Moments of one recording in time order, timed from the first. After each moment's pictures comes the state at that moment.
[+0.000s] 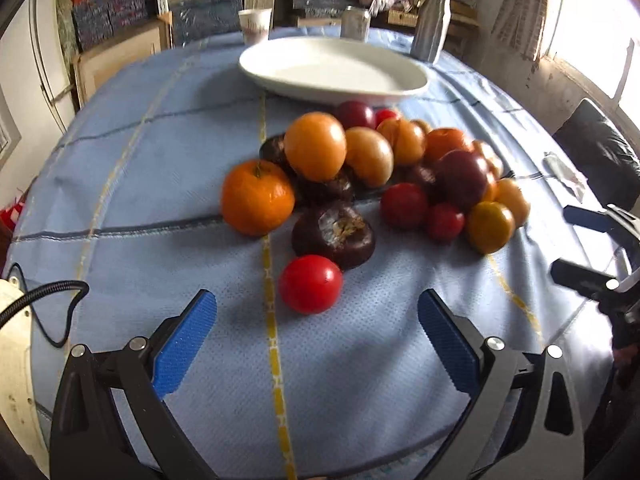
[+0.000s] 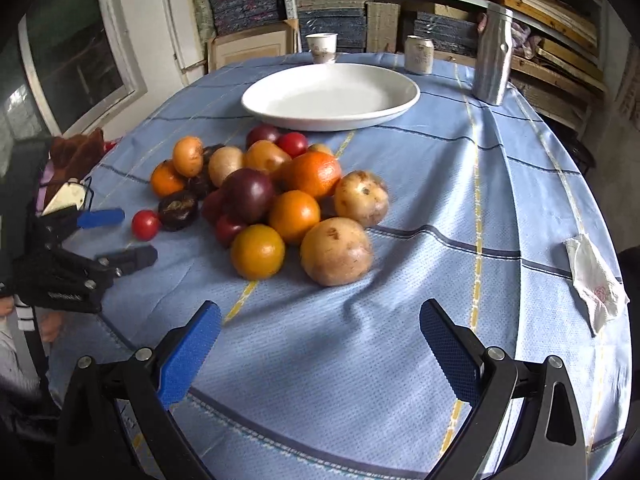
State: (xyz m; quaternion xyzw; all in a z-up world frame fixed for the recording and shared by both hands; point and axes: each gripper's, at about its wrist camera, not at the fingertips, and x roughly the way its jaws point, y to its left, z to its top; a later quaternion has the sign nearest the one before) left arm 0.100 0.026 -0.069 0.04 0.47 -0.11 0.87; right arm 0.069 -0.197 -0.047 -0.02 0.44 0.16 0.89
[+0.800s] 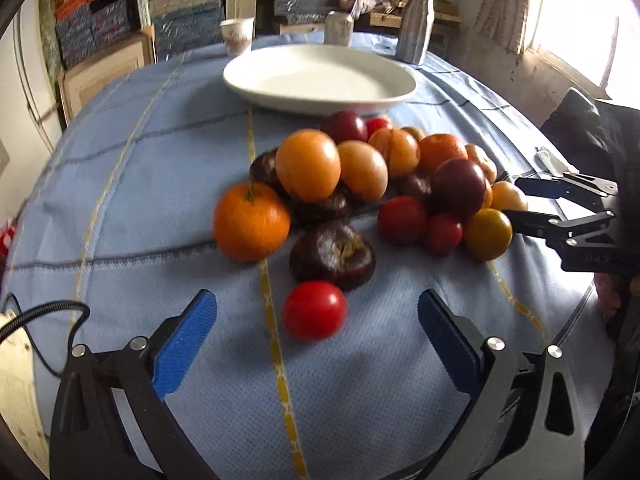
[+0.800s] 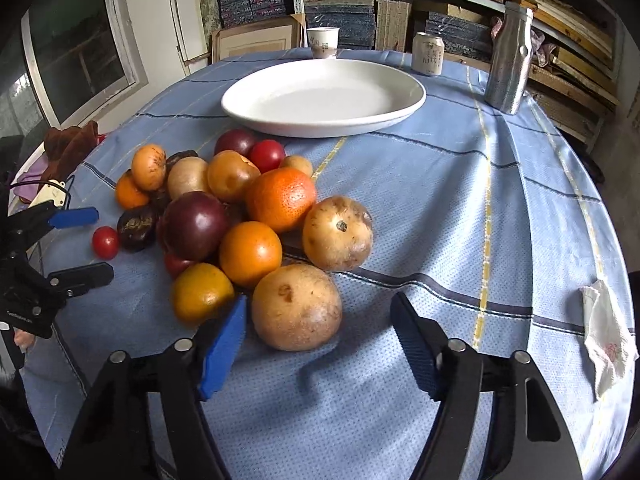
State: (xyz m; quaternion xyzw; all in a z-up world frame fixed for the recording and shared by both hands) left arm 0.109 0.025 -0.065 0.07 0.44 -0.14 0.88; right arm 0.123 -0.202 -0.065 -0.04 0.44 0.18 0.88
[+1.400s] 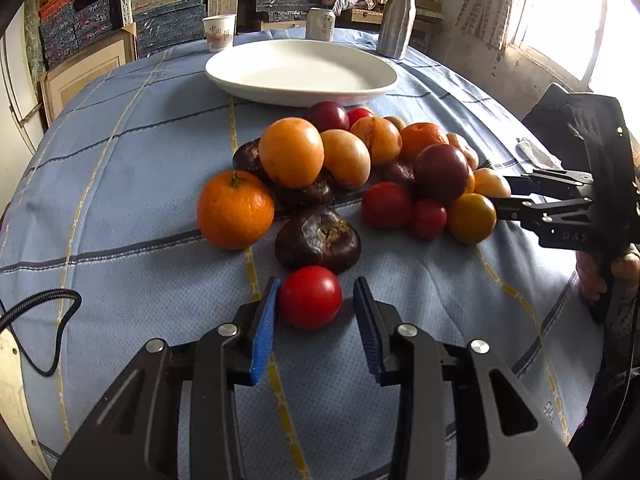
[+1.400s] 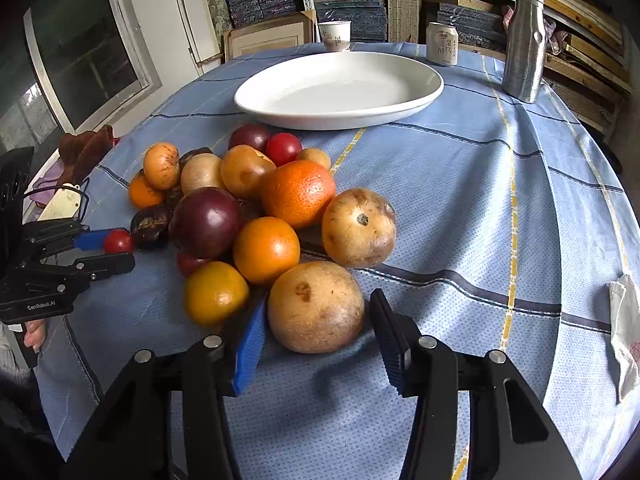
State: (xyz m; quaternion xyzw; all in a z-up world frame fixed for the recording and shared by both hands) left arm 0.103 0.028 -0.071 0.05 0.45 -0.18 0.87; right arm 0.127 -0.200 -0.072 -0.02 0.45 0.21 0.87
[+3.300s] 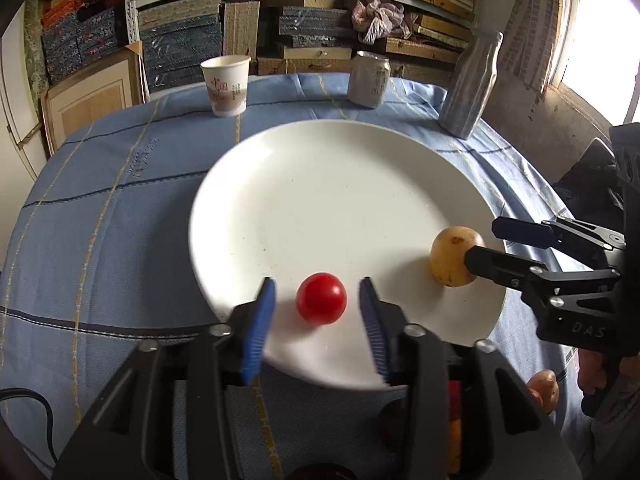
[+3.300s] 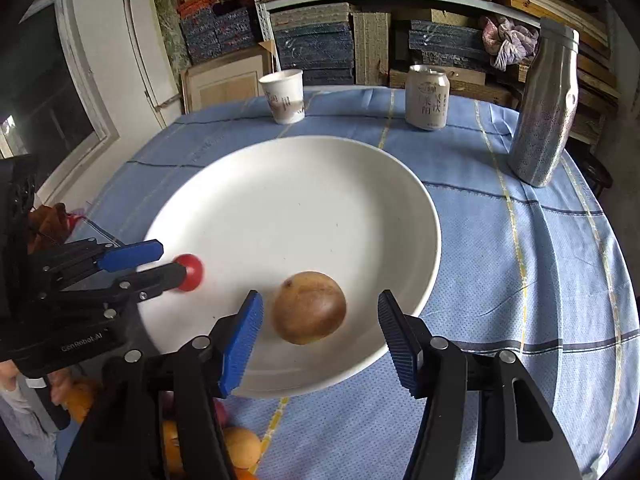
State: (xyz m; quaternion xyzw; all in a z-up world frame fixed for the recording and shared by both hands) left arm 0.327 -0.003 -0.039 0.03 0.42 -0.14 0.89; right arm 0.311 -0.181 -0.033 0.01 0.42 0.15 0.90
